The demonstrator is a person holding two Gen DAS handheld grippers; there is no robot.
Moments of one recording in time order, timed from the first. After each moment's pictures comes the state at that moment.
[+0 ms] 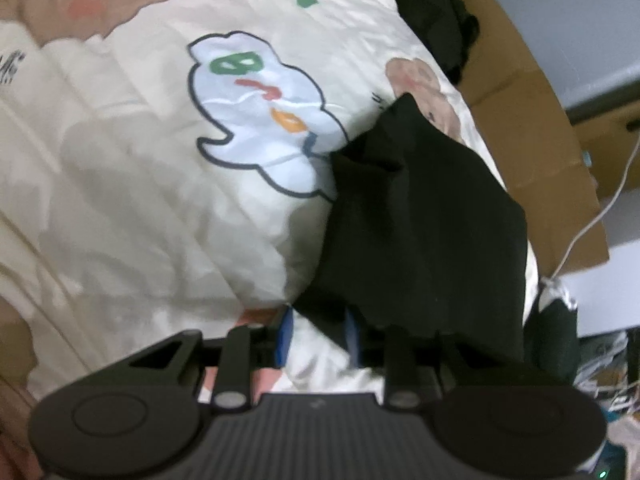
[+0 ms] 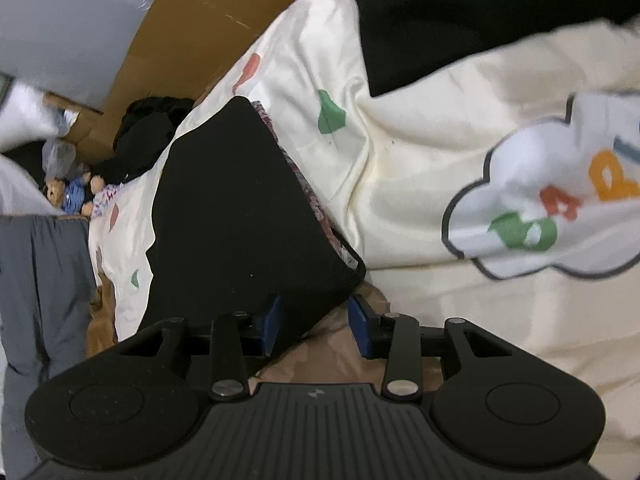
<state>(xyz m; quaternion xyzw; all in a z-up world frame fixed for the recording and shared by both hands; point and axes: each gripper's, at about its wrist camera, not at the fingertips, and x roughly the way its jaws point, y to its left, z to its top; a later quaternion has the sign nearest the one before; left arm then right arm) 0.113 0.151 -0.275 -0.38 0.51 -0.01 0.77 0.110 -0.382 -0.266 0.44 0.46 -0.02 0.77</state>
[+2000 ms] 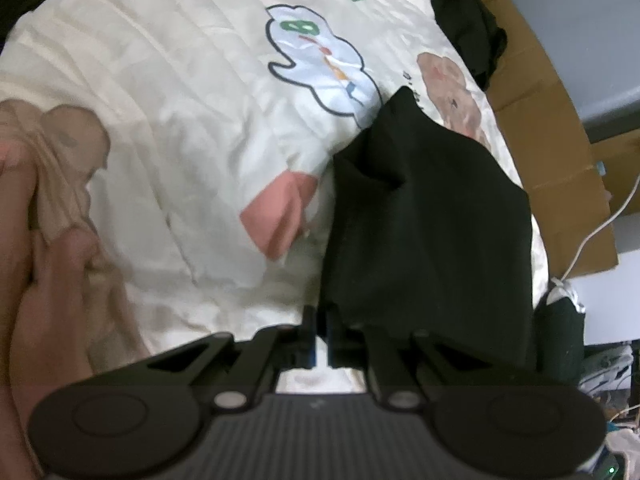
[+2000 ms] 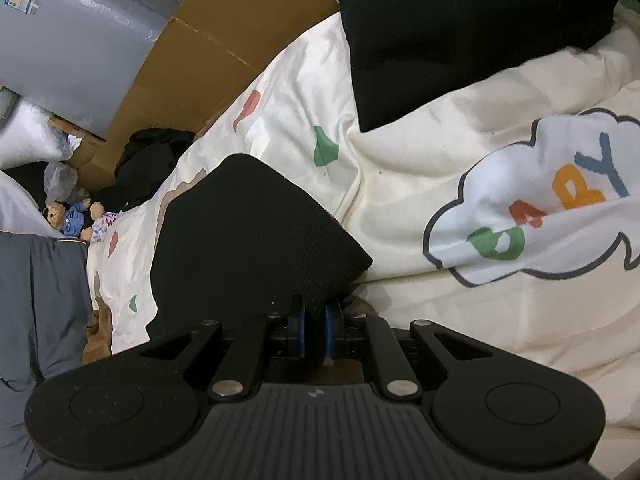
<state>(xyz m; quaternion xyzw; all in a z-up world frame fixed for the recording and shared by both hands) 0.033 0.112 -0.258 -0.39 0.52 0.06 0.75 0.088 -0.389 -0.245 0.42 0.42 -0.05 0.80</state>
